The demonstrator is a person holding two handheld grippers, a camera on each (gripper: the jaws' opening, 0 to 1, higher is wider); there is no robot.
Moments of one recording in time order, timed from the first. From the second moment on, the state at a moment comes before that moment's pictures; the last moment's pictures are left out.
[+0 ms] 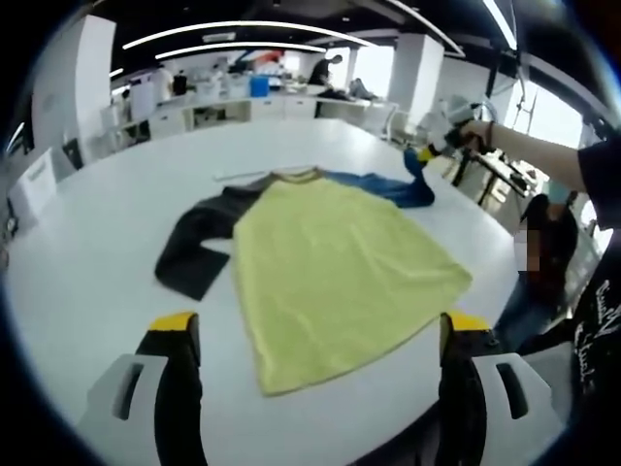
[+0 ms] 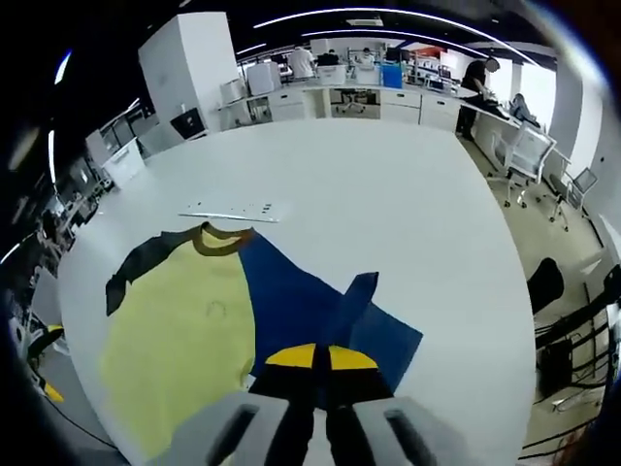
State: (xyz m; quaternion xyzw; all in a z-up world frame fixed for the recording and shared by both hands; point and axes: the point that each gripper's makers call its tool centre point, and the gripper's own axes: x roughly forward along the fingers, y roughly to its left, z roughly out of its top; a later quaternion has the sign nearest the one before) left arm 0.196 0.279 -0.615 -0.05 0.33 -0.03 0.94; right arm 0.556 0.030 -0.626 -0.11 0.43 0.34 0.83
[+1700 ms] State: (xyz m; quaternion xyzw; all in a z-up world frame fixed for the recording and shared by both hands) left arm 0.196 0.286 -0.611 -0.06 0.32 -0.03 0.95; right arm 0.490 0.212 -0.619 -0.17 0.40 0.45 0.78
